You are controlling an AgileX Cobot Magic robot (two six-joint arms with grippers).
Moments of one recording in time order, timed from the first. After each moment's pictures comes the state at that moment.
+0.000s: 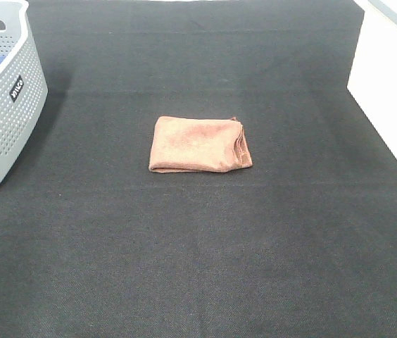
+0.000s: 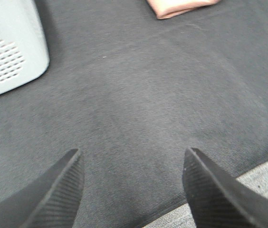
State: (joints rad) left arm -0.26 0.17 -0.50 -0.14 1.06 0.13; right arm 0.07 0.33 -0.51 0.16 1.07 -0.13
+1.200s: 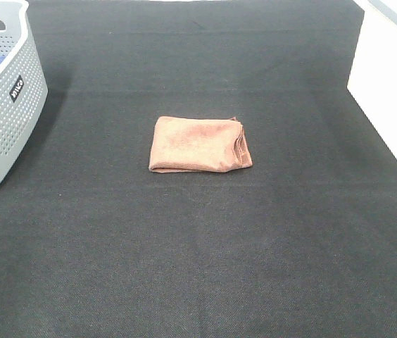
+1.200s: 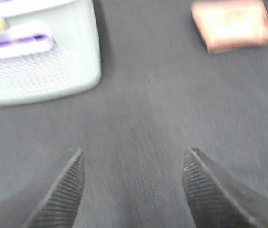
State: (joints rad) left arm -0.02 0.03 -0.50 -0.15 1.06 0.14; right arm 0.00 0.06 -0.51 0.19 1.07 -0.14
